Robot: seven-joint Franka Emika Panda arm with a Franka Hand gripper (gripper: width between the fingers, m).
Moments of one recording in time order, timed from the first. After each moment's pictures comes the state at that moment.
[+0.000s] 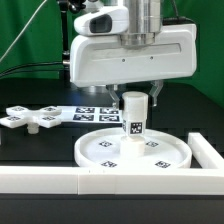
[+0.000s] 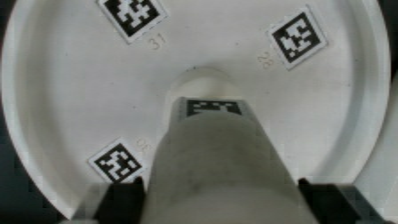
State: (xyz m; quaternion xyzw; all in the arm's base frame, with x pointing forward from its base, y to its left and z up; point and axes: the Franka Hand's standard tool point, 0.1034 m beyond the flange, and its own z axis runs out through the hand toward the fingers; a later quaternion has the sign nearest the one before) arm 0.562 0.027 0.088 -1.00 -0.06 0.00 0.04
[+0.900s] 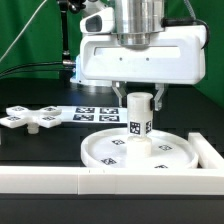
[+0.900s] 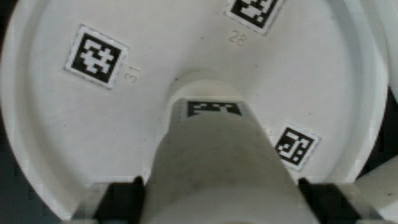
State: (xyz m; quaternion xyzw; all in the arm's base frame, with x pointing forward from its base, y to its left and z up) arm 0.563 0.035 0.087 -0.95 0.31 -0.01 0.05
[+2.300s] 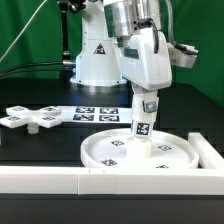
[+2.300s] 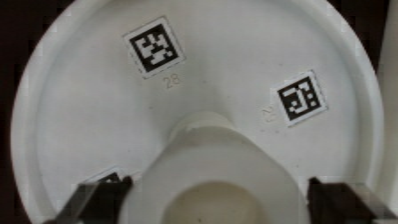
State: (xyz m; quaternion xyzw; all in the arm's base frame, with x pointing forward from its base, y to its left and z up) arm 0.559 0.045 0.086 -0.74 0.66 0.02 0.10
